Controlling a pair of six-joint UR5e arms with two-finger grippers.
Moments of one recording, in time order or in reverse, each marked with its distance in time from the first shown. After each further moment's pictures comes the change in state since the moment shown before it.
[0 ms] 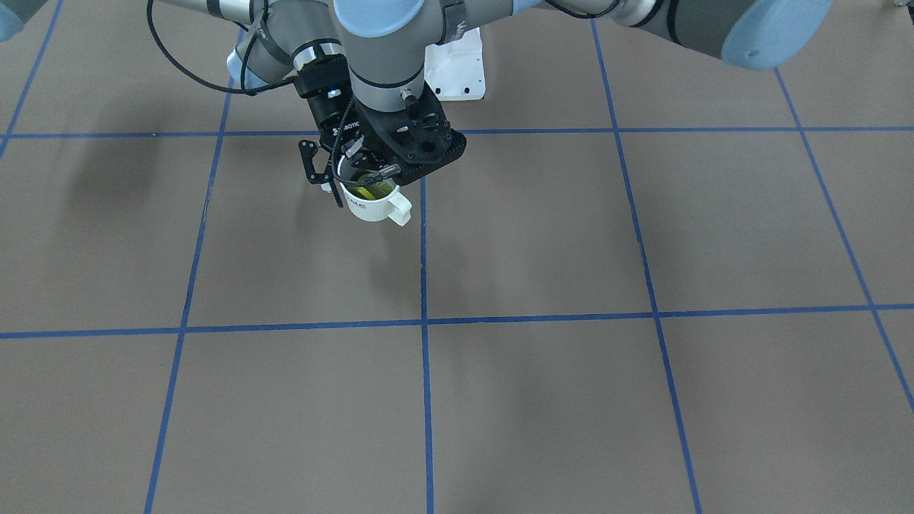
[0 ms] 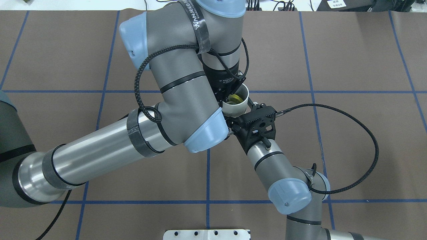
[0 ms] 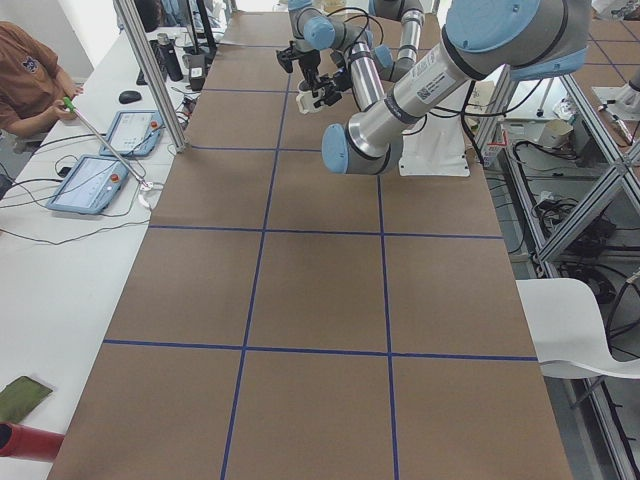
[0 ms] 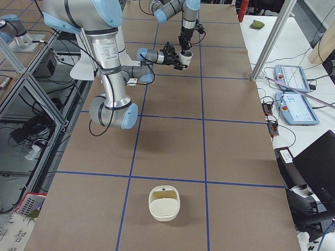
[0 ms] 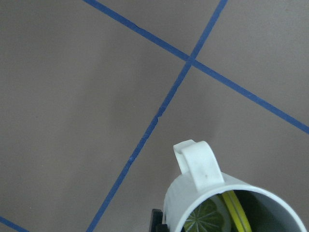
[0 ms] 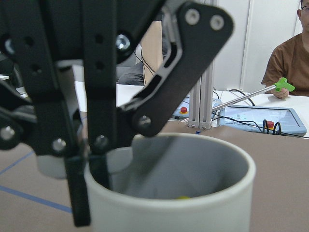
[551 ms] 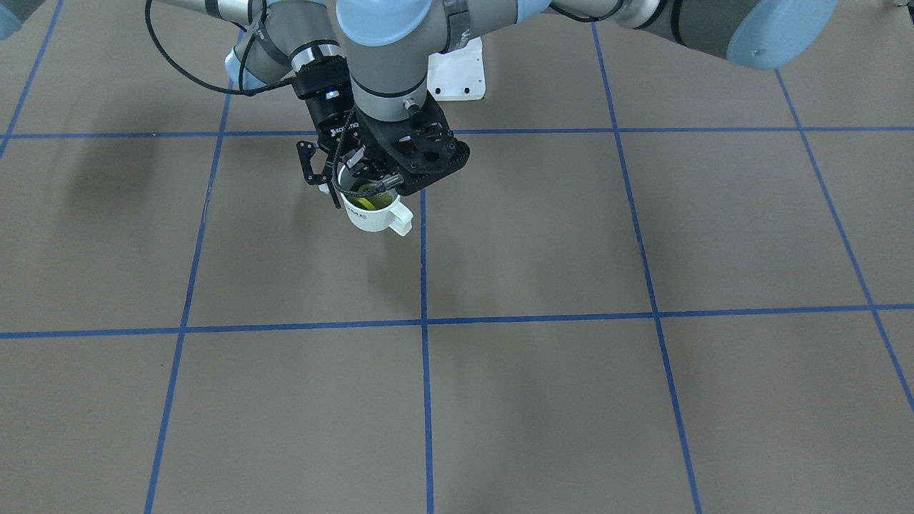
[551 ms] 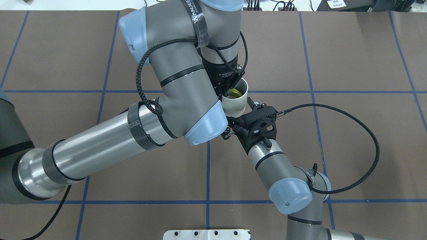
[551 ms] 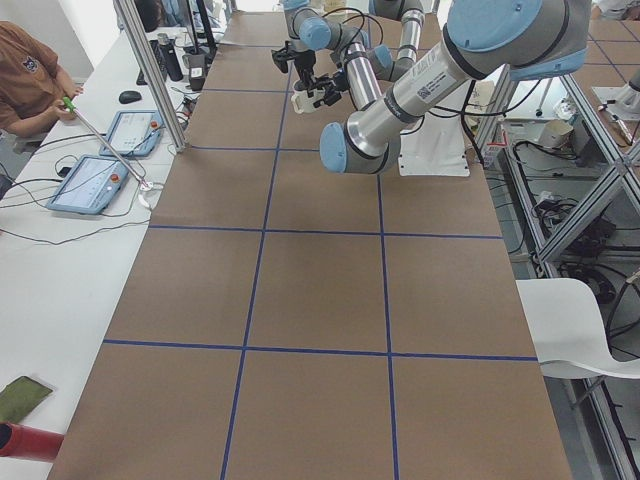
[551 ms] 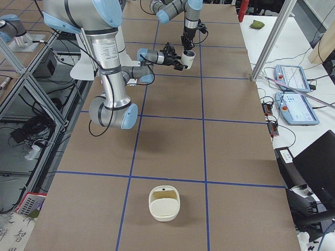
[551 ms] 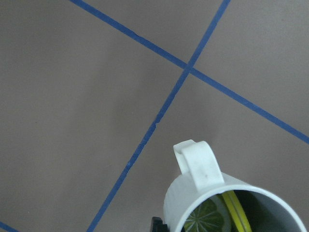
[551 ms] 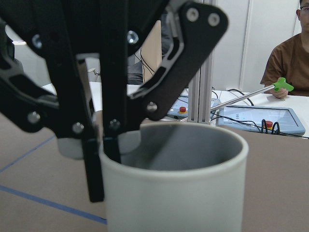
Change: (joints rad) left arm -0.017 -0.005 0.032 -0.035 0.000 0.000; right arm 0.001 -0.003 0.000 0.000 0.000 0.000
